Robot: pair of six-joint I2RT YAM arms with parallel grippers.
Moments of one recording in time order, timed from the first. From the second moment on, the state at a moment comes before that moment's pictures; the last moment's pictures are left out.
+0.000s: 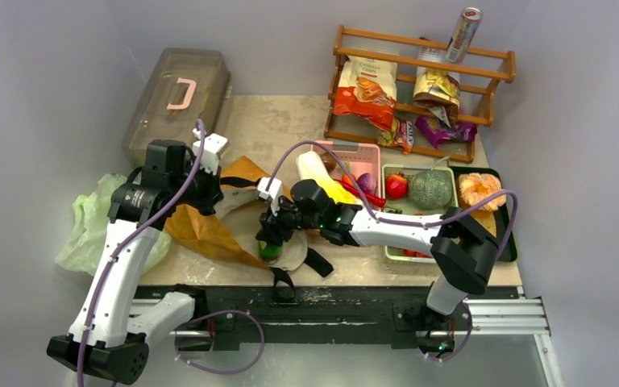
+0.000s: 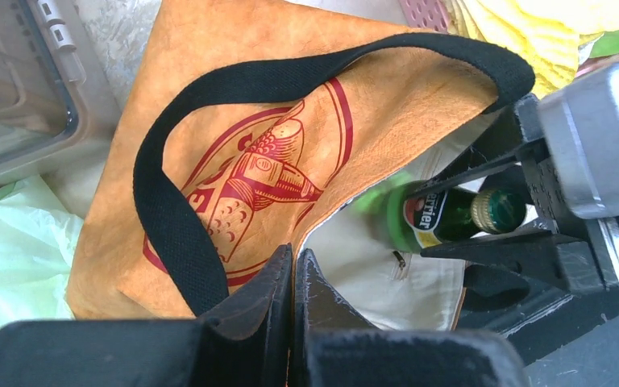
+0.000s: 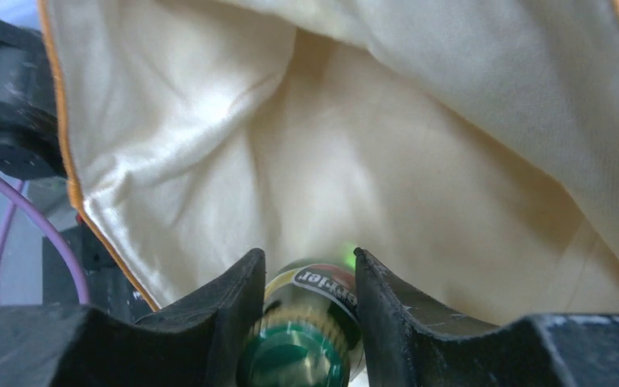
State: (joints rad) left arm -0.20 0.98 1.23 -1.04 0.23 0.13; right arm 1.04 1.65 1.06 0.15 -0.30 0.07
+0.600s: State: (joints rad) left arm -0.20 0.97 1.23 -1.04 0.23 0.14; right arm 1.04 1.65 0.96 0.46 -0.39 0.02
